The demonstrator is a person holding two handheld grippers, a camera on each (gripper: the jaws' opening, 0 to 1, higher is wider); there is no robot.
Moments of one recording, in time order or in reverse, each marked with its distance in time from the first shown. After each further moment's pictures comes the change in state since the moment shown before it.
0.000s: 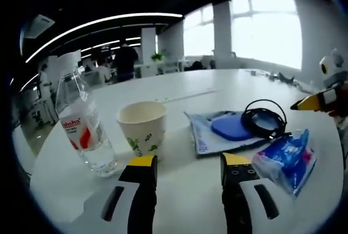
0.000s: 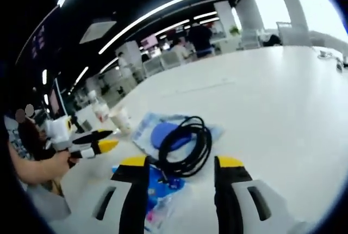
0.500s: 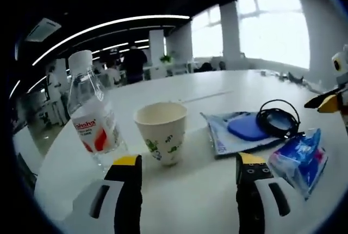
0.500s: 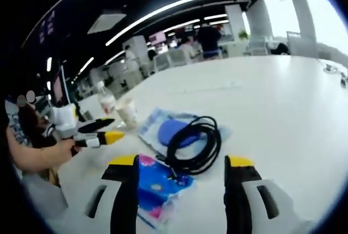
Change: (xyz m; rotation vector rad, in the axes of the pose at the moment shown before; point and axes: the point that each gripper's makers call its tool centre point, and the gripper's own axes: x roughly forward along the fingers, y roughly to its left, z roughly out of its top) left arm -0.002 0.021 0.001 0.017 -0.014 0.074; right arm -0.006 0.016 -0.004 -0.073 0.008 0.008
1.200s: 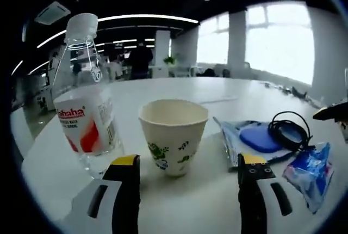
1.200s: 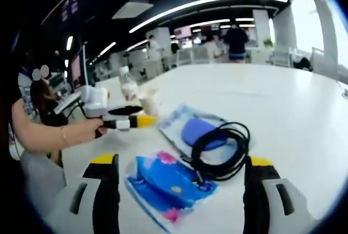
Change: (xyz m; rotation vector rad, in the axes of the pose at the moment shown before) left arm 0.033 0.020 -0.006 -0.106 -0.027 -0.006; right arm 0.011 0.037 0.000 -0.186 0.031 0.110
